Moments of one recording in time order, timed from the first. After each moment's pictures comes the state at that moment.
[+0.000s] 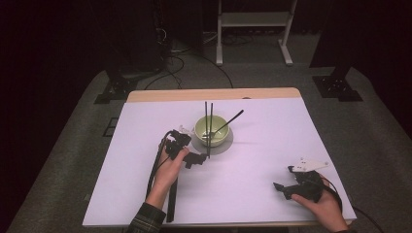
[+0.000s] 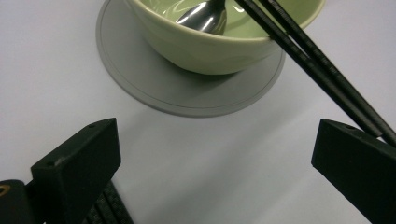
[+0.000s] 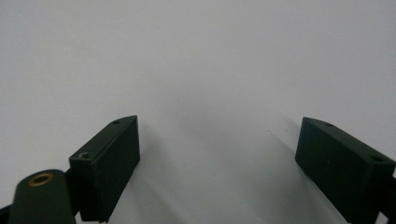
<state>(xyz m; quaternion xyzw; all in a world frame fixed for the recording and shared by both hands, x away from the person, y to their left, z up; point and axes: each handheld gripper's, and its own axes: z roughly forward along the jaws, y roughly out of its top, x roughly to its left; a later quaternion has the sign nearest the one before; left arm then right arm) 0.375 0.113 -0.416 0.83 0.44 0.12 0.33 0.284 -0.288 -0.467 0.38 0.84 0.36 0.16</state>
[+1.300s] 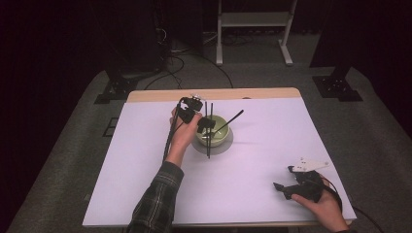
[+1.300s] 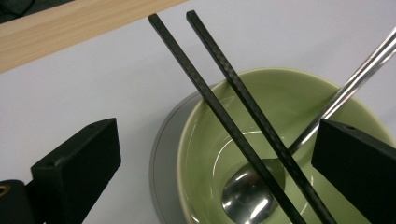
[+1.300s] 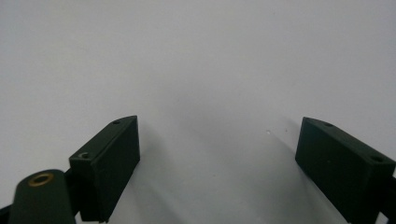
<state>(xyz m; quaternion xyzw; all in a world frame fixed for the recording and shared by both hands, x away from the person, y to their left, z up) 0.476 0.072 -0.383 0.81 0.46 0.16 0.31 0.284 -0.288 -0.467 0.38 0.84 0.36 0.16</state>
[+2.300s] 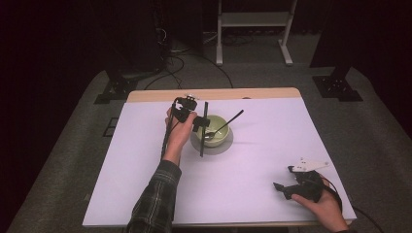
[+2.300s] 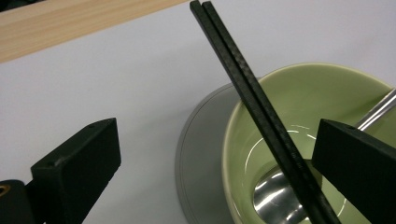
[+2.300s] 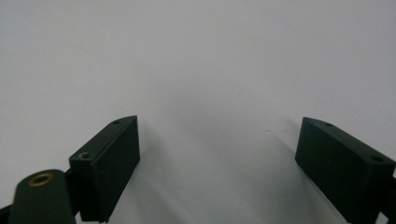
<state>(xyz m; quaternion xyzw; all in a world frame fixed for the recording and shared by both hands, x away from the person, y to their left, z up) 0.481 0.090 -0.385 0.80 0.48 0.17 0.31 0.284 -0.288 -0.467 0.38 0.84 0.36 0.16</state>
